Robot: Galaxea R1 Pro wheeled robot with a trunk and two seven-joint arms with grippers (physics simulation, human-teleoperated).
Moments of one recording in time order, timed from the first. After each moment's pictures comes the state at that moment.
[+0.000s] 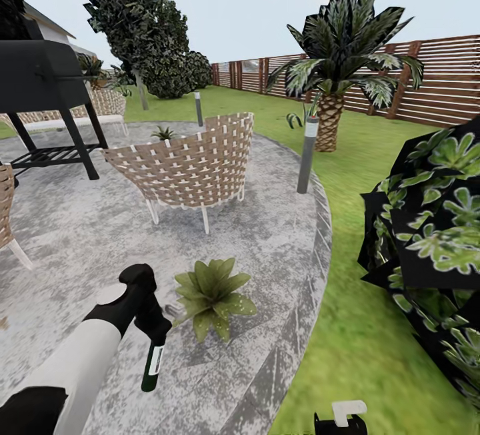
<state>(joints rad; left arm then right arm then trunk) -0.84 0.04 -0.03 -0.71 -1.37 0.98 -1.56 -0.38 0.04 -0.40 -0.19 0.51 -0.29 -0.14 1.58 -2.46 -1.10</state>
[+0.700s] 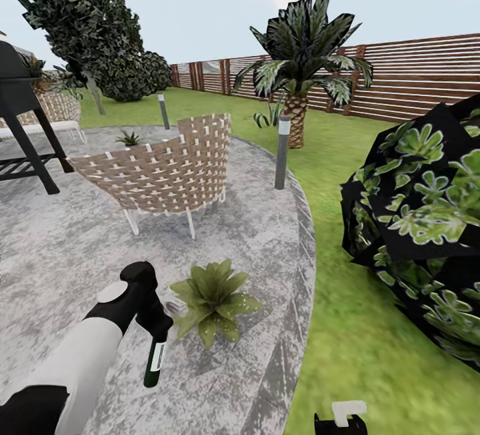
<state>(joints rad) -0.85 0.03 -0.03 -0.72 -1.37 0.98 -1.56 -0.38 0.04 -0.40 -0.19 0.51 -0.29 -0.14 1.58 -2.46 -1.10</state>
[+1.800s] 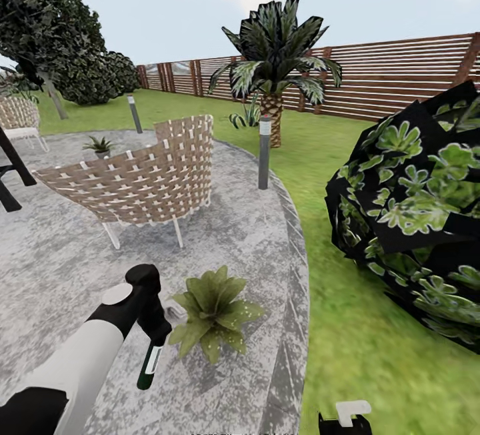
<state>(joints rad) -0.84 0.04 -0.12 -0.73 -1.38 0.92 -1.56 -0.38 0.02 -0.41 -0.19 0.51 -0.29 -0.14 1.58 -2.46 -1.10</state>
